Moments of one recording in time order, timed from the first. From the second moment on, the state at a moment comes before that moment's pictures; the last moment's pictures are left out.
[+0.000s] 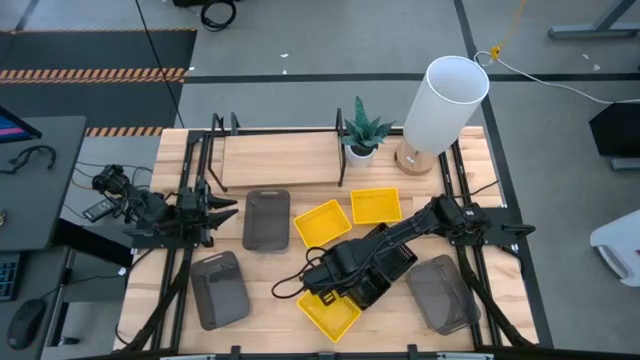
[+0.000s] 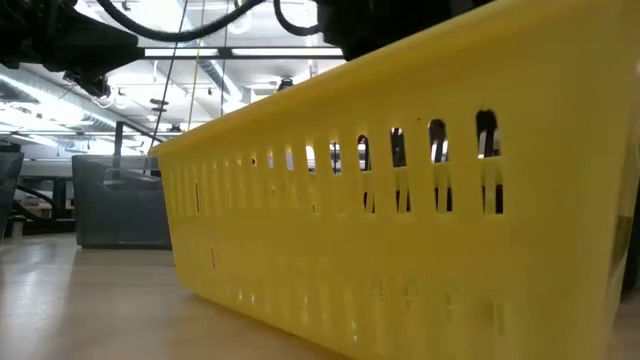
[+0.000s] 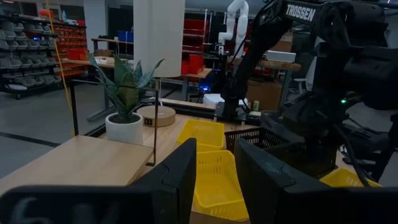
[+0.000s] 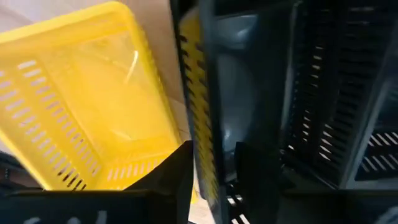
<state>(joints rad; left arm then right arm) -0.59 0.01 0.16 -0.08 -0.81 -0.07 0.39 2.24 2.03 -1.37 -0.17 1.43</state>
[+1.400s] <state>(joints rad) -0.59 0.01 0.16 -0.08 -0.81 -0.07 0.35 1.81 1.49 -1.35 -0.03 1.37</state>
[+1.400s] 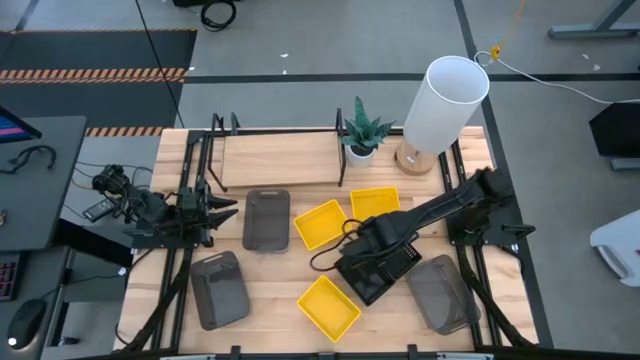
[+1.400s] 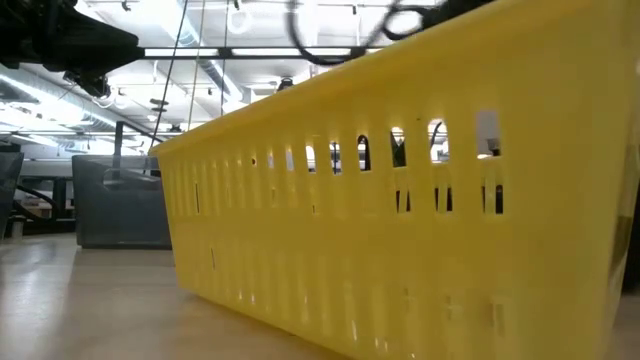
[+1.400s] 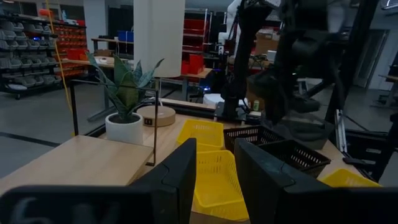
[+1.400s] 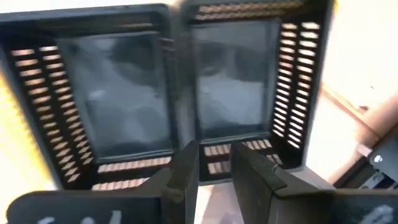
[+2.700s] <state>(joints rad) -0.59 0.01 0.16 -0.08 -0.81 -0.07 0.11 1.55 0.82 -0.90 -0.07 1.15</state>
